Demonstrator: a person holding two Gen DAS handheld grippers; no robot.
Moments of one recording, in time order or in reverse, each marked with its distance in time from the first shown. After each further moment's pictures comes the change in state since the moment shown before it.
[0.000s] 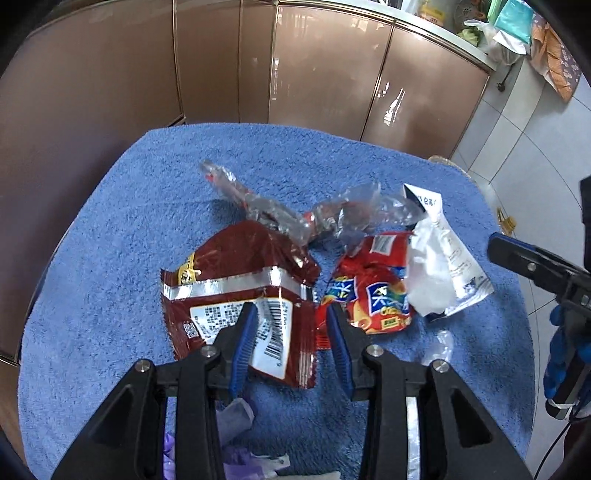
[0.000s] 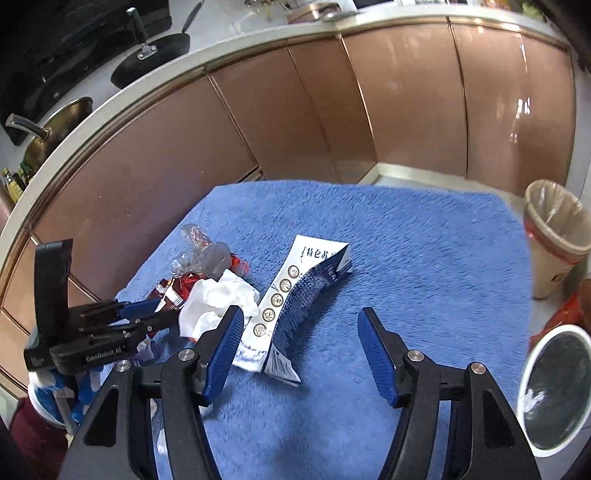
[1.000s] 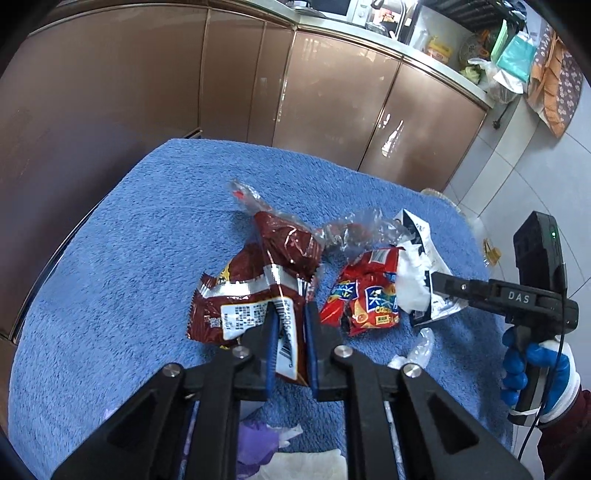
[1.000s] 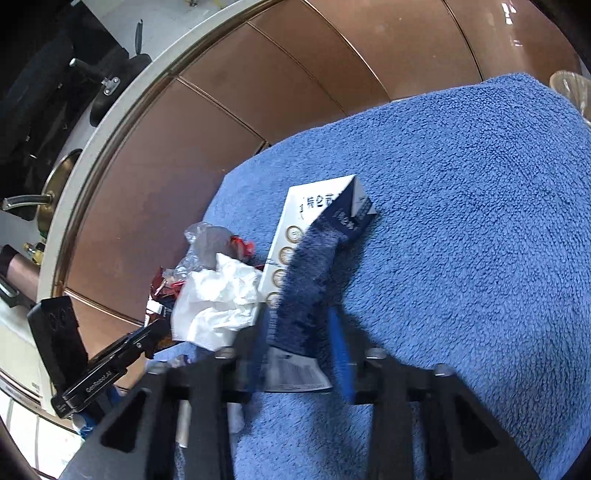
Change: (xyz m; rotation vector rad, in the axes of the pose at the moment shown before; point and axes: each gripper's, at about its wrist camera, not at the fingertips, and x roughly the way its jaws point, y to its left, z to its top) left arm -0.043 0.024 -0.021 -0.090 -0.104 -0.049; right arm 0.040 -0.036 -0.018 0.256 0.096 0.236
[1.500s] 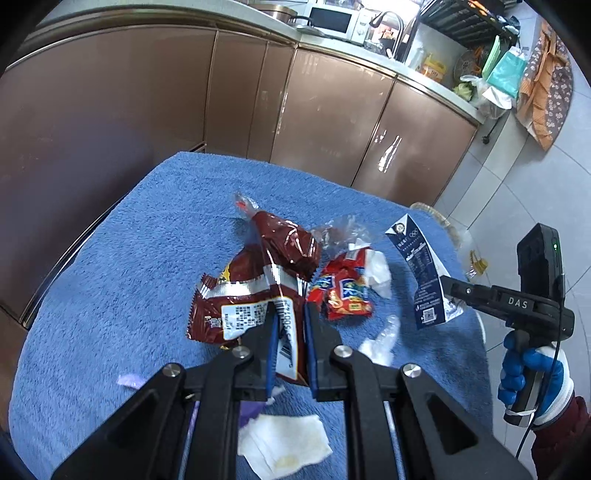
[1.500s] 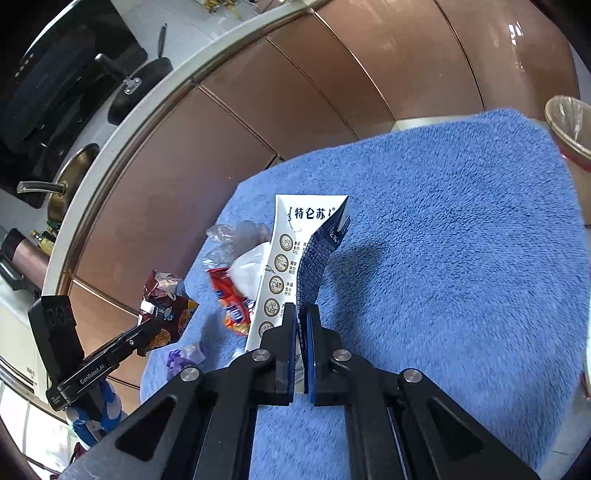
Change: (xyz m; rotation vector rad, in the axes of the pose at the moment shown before) left arm -0.049 -0.008 -0.009 -0.025 -0.057 -0.024; right arm -0.060 0.017 -0.021 -0.054 -0.070 -0.002
